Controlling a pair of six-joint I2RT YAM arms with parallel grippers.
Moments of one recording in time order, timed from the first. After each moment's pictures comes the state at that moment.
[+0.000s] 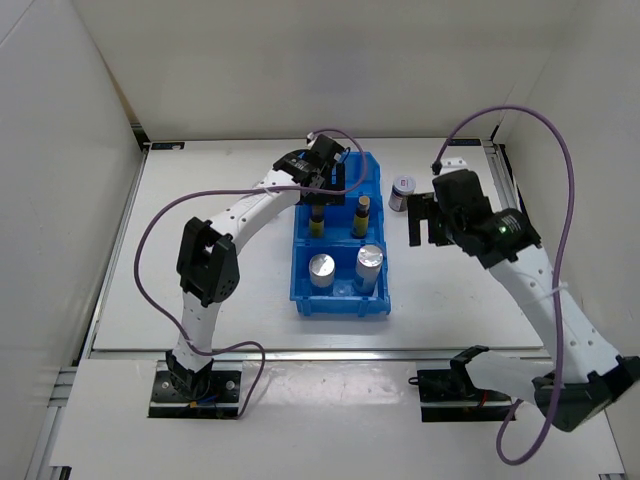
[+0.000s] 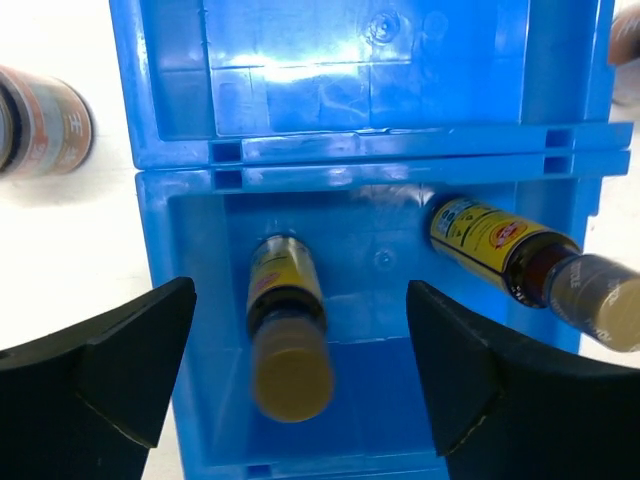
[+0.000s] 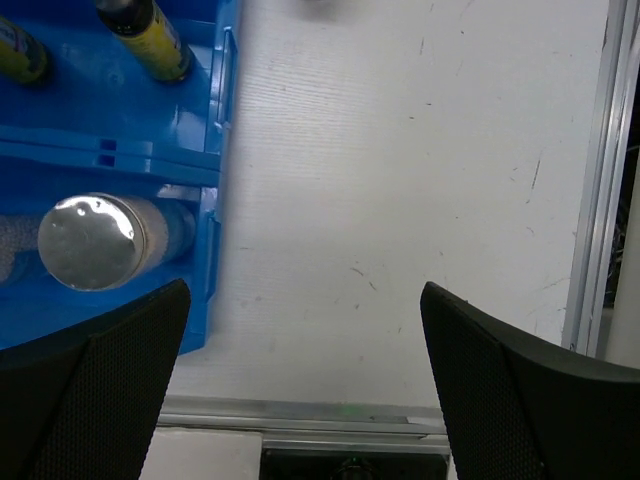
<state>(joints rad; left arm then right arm) -0.66 2.09 1.97 -0.83 -0.29 -0.49 0.54 1.09 1.31 -1.03 0.34 0.23</state>
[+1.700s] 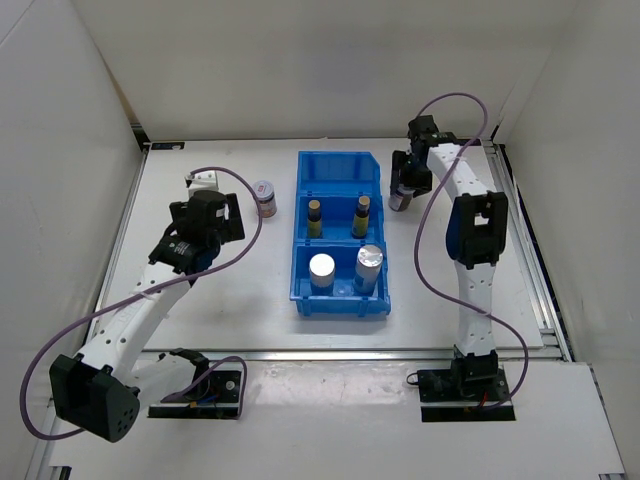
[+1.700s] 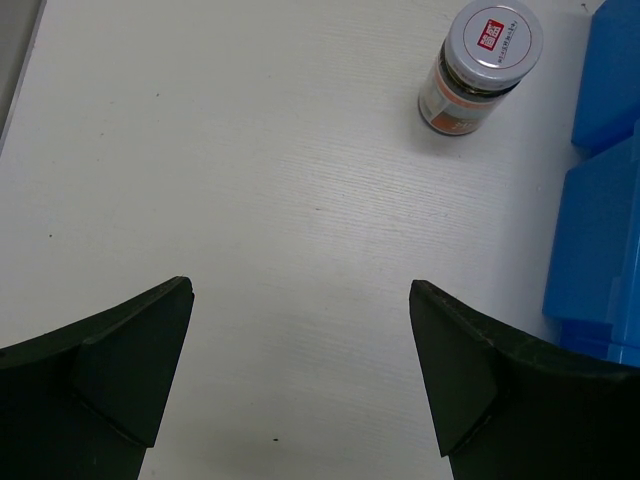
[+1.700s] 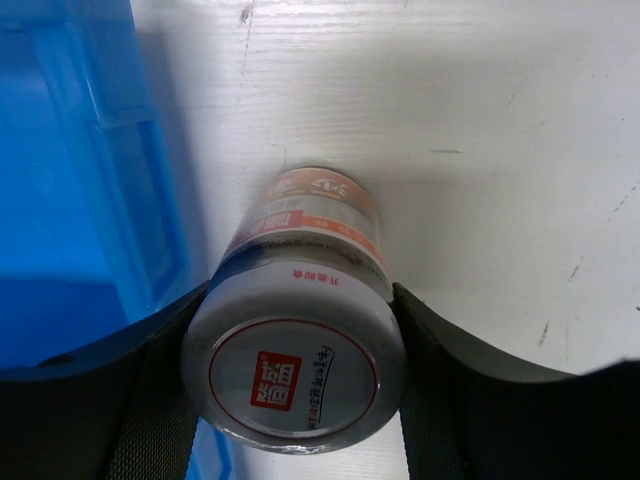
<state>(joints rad) -0.37 1.08 0.96 -0.51 -0.50 -0.29 0.18 2.35 2.13 -0.92 -0.06 0.21</state>
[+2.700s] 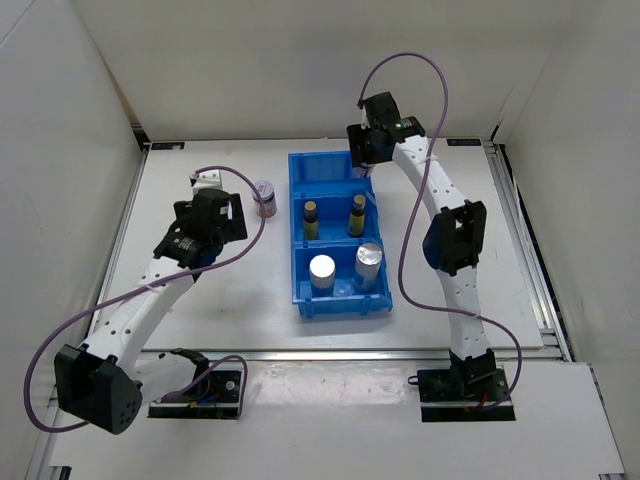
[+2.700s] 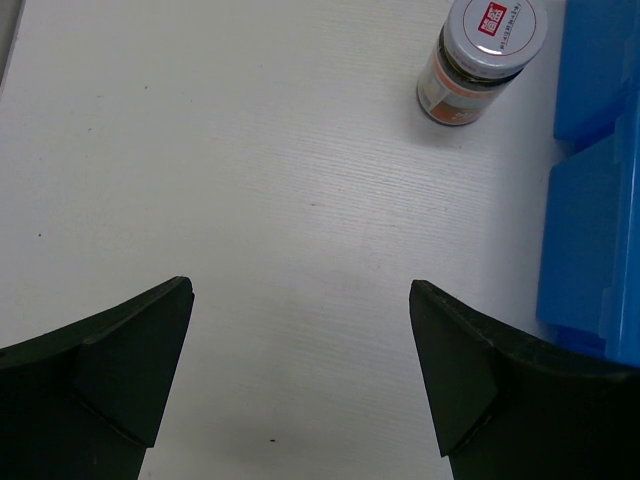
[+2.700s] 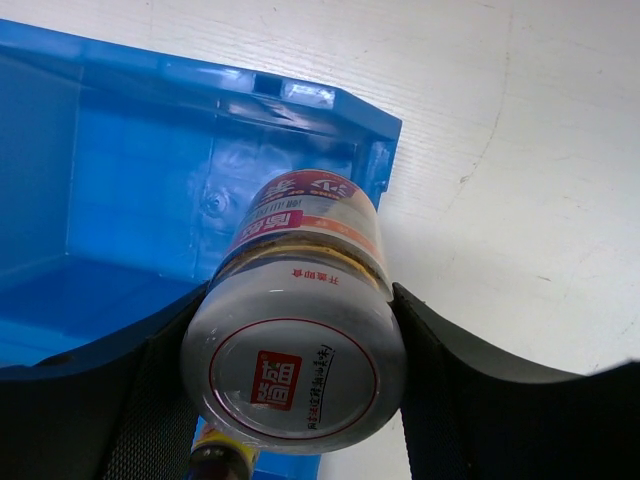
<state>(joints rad) -0.37 1.12 0.96 -0.50 -0.49 -0.29 0.41 2.34 2.41 -0.91 0.04 0.11</state>
